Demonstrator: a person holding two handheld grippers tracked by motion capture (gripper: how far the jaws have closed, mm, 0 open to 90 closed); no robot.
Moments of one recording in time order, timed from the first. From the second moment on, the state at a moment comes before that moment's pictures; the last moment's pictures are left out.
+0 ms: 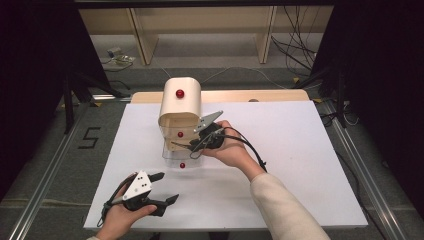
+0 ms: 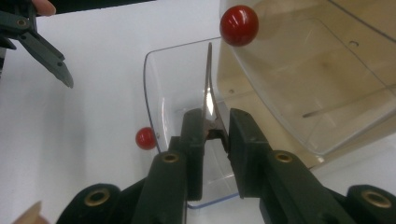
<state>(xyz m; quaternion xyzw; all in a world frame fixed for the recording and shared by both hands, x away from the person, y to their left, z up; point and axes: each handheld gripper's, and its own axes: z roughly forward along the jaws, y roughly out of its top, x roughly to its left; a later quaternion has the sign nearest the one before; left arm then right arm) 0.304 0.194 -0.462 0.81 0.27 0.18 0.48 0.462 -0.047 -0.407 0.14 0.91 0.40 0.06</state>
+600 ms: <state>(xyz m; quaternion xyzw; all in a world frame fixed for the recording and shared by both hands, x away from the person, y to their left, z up) 0.304 0.194 -0.462 0.81 0.27 0.18 0.48 0.456 -0.060 -0.400 0.17 0.89 0.42 0.07</state>
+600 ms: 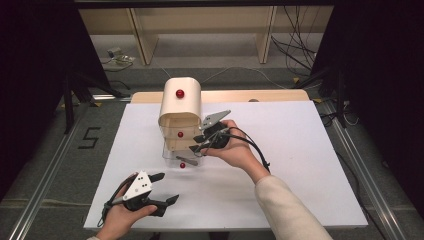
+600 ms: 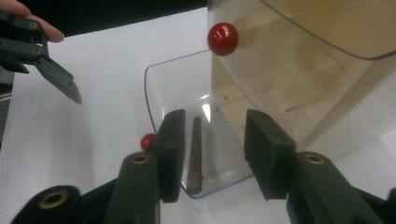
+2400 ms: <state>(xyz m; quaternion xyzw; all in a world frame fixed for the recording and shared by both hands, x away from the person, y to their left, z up) 0.304 0.194 -0.465 0.81 0.28 0.17 0.48 0.398 -0.217 -0.427 0.29 0.84 0.45 0.14</state>
